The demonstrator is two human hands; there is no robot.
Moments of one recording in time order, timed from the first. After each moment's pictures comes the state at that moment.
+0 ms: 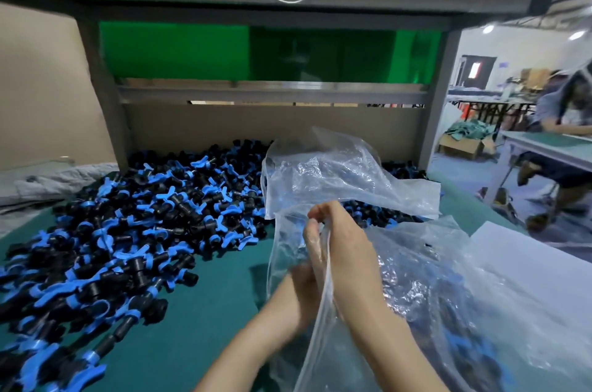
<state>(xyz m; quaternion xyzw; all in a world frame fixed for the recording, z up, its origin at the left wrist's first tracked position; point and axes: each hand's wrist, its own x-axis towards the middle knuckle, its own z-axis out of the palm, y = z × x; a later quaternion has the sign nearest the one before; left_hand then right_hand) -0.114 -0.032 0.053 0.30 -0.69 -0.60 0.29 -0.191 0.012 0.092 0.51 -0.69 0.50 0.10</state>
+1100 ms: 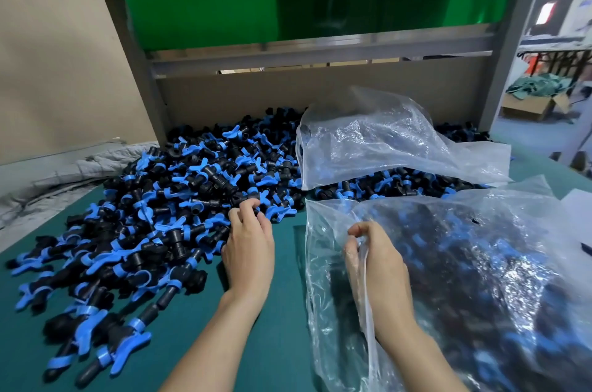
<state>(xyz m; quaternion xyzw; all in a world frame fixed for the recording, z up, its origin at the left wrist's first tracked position) -0.060 -0.142 0.001 0.55 -0.72 -0.04 0.43 -0.192 -0.007 0.002 0.44 -0.74 0.50 -0.03</state>
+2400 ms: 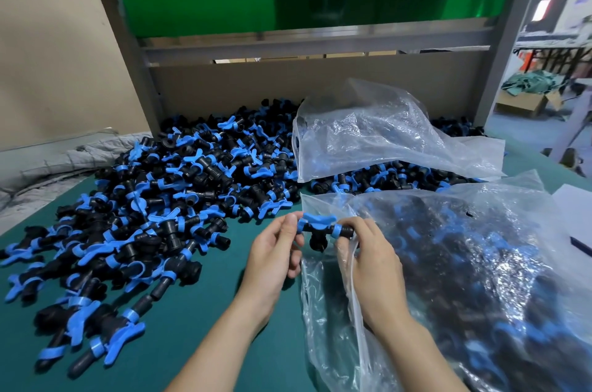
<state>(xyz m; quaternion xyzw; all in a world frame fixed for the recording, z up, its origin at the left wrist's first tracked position) -0.067 -0.091 0.007 0.29 -0.54 -0.65 0.45 -0.195 -0.010 -0.002 0.50 -0.73 0.46 0.01</state>
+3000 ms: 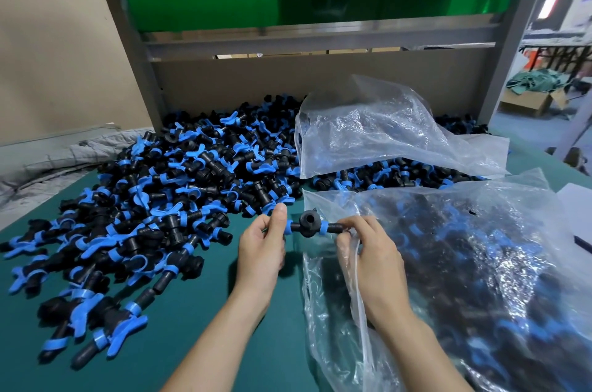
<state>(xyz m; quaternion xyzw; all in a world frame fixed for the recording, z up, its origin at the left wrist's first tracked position) -0.060 -0.096 0.009 0.38 -0.55 -0.55 0.50 -0.196 -0.010 -0.003 0.50 -0.73 0.46 0.00</state>
